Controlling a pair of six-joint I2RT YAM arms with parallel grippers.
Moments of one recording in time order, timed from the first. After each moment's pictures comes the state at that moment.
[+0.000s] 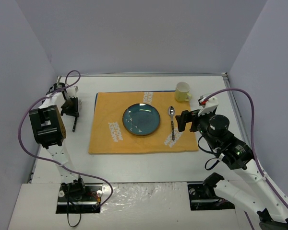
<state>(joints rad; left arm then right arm) 0.25 2.06 1.55 -0.66 0.22 0.19 0.63 0.72 0.91 -0.42 0.25 0.15</state>
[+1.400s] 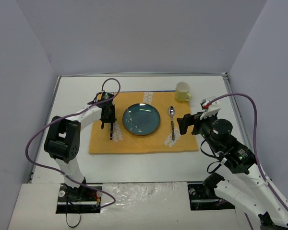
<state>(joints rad) -0.32 1.79 1.18 -0.44 -0.06 -0.36 0.63 0.67 0.87 -0.42 0.24 0.15</state>
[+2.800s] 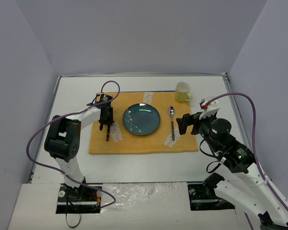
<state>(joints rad) -0.29 1.81 1.15 -0.42 -0.08 -0.30 0.63 0.68 0.87 -0.42 0.24 0.15</state>
